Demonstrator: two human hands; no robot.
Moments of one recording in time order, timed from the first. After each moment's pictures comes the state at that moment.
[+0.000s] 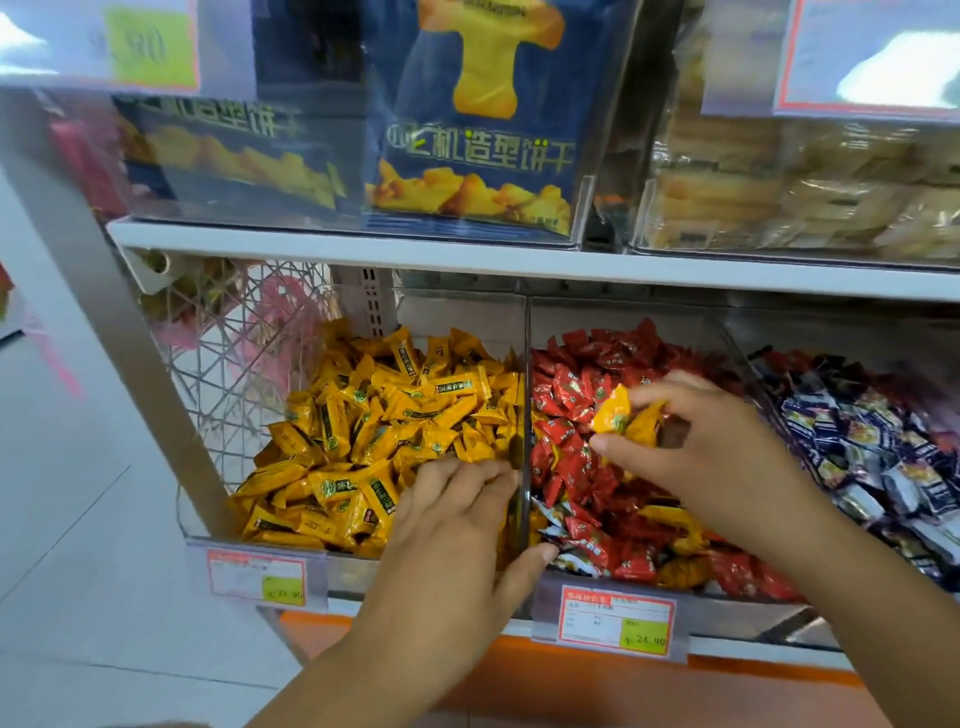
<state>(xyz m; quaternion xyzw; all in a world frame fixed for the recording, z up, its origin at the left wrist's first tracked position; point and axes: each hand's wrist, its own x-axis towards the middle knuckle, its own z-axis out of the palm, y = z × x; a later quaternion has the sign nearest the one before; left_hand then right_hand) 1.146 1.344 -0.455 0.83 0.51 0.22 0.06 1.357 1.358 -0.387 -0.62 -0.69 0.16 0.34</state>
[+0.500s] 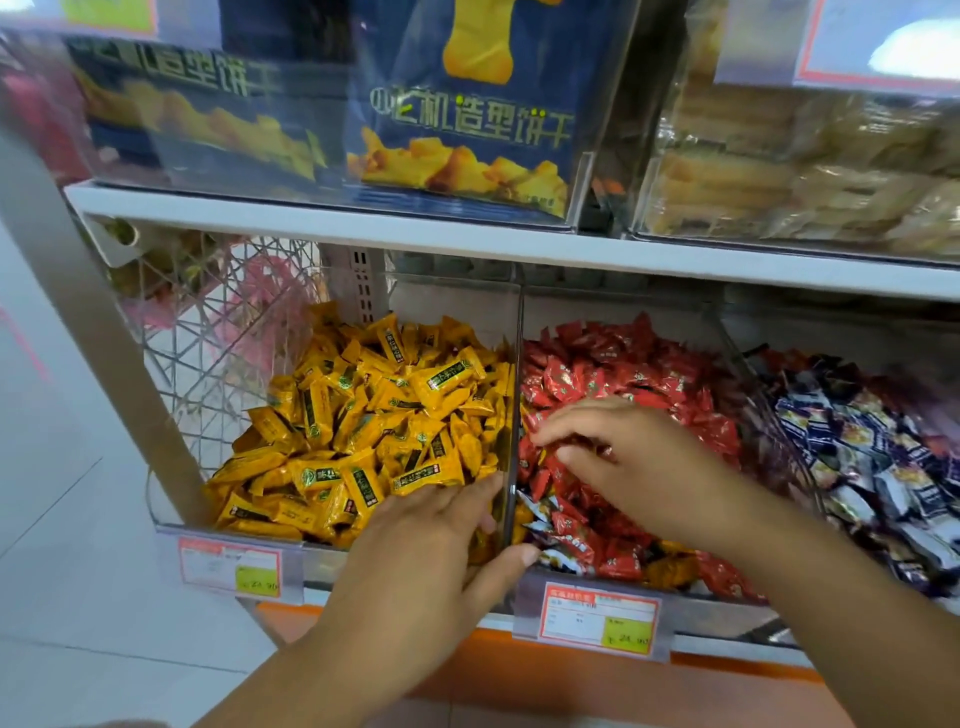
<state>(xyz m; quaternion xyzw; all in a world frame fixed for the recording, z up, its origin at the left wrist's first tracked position) 1.139 1.343 -0.460 0.83 0.51 0.21 0.07 1.348 1.381 -0.403 -0.54 -0.81 0.16 0.17</state>
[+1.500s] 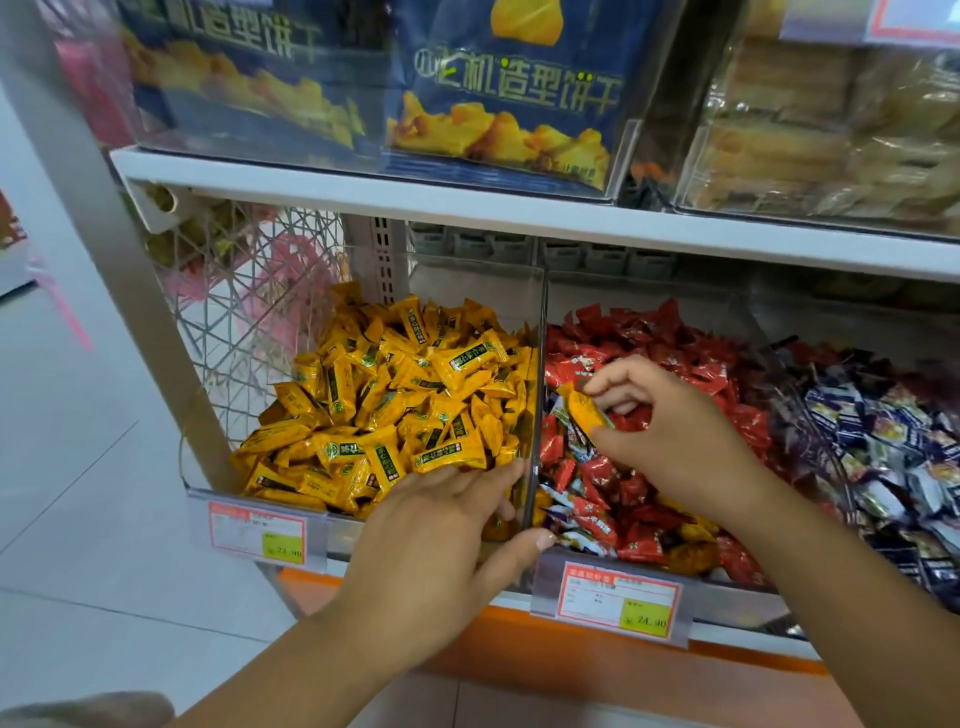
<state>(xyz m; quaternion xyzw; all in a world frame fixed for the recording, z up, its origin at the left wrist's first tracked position) 1.136 1.340 -0.469 0.83 0.48 0.28 -0.01 1.351 1.386 -0.417 -0.59 -0.71 0.24 0.30</state>
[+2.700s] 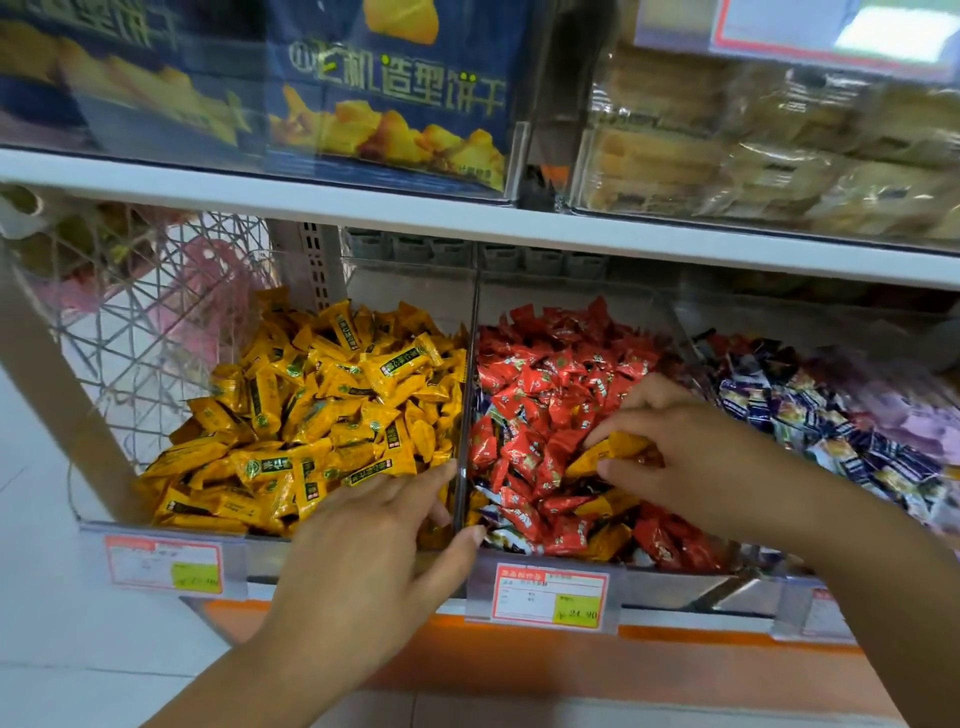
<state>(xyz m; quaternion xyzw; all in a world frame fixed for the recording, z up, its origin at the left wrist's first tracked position) 1.145 1.339 -0.463 0.82 0.50 0.28 -0.01 1.403 1.354 -0.387 -0.60 -0.78 0.14 0.07</state>
